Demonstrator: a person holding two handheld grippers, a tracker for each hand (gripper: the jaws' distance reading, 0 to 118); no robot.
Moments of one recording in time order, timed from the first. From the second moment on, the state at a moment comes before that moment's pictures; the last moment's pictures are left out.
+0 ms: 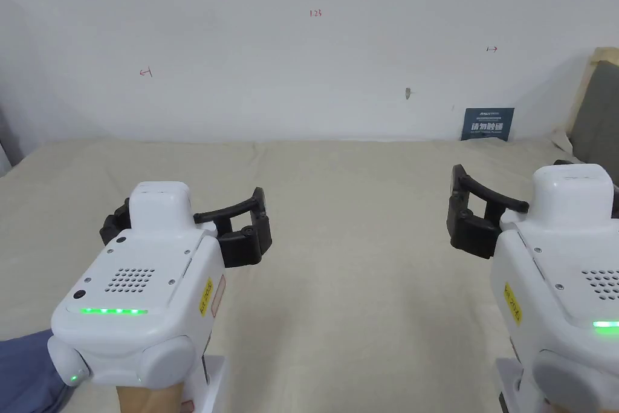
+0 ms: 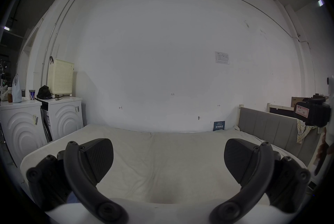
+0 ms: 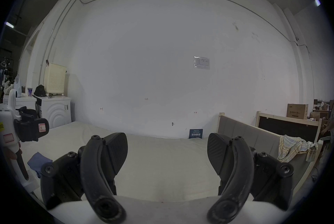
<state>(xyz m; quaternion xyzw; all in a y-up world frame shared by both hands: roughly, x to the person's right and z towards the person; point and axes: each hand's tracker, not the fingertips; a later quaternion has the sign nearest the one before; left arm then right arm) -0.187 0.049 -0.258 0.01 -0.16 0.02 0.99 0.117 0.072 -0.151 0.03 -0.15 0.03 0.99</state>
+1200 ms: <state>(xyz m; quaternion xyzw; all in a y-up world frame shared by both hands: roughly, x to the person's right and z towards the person) -0.189 0.052 -0.257 0.00 -0.15 0.02 0.99 0.112 0.093 -0.162 -0.10 -0.24 -0.05 0.96</state>
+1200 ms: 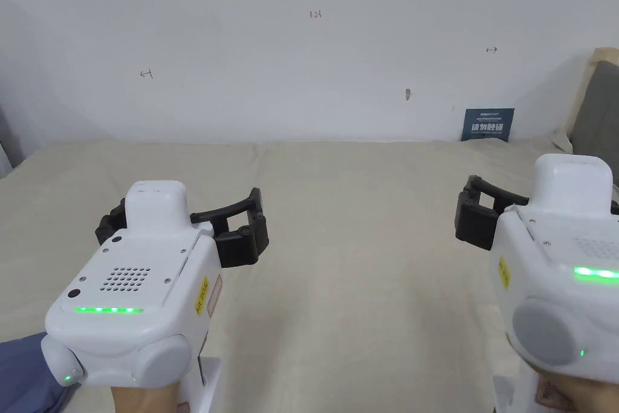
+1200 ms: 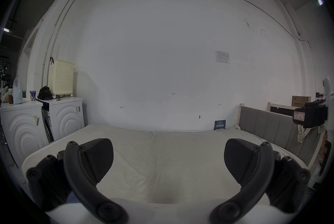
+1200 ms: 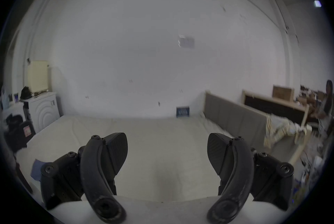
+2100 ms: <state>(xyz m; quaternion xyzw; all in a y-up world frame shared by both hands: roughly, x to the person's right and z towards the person) -0.195 0.052 -0.258 0.00 -0.15 0.03 0.99 0.116 0.088 -0.175 -0.19 -0.25 -0.07 0.95</state>
